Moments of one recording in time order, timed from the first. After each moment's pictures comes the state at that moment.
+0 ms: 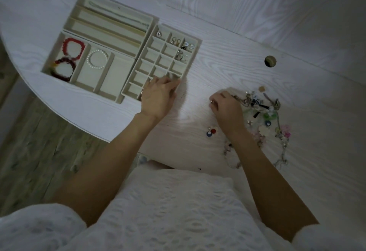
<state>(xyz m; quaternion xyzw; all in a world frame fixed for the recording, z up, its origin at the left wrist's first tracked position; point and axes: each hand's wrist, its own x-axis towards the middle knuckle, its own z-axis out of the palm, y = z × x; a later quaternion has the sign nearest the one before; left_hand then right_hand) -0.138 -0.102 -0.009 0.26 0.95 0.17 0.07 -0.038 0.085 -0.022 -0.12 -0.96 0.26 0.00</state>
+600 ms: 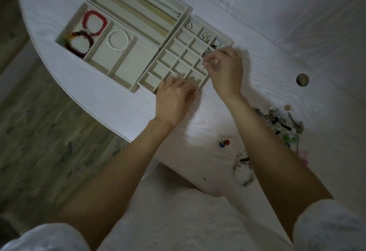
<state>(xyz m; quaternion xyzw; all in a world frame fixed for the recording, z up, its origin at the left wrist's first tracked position) -0.125 -0.109 -0.023 0.19 0.96 0.22 -0.03 -0.163 0.047 -0.014 -0.10 -0.94 0.32 0.05</state>
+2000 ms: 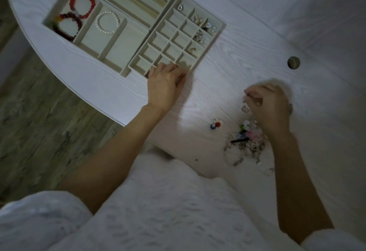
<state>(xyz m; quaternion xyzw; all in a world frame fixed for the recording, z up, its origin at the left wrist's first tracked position) -0.120 -0.107 -0.026 0.17 0.96 0.22 -0.05 -0.034 0.142 0.009 -0.09 -0.97 0.24 0.00</state>
